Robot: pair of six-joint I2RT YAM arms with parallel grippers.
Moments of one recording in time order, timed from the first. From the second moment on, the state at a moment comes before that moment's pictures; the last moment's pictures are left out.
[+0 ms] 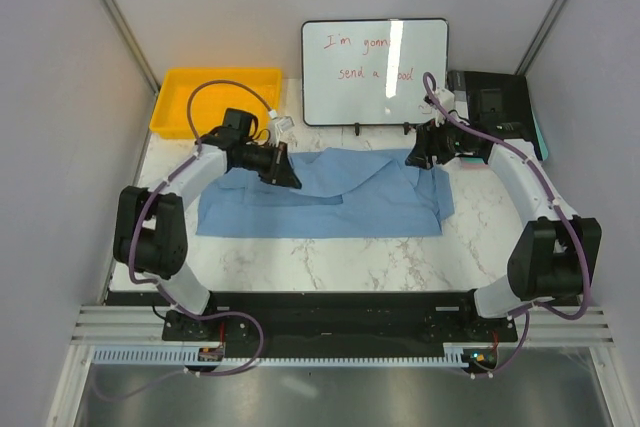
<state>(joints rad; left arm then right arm) -0.28 1.67 1.18 -0.50 0.89 0.06 0.03 1.51 1.27 -0.65 -0.68 -0.30</state>
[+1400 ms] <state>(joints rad) 0.12 1.84 1.38 -1.06 0.64 0.65 0.03 1.54 1.22 -0.73 -0.65 -0.42</state>
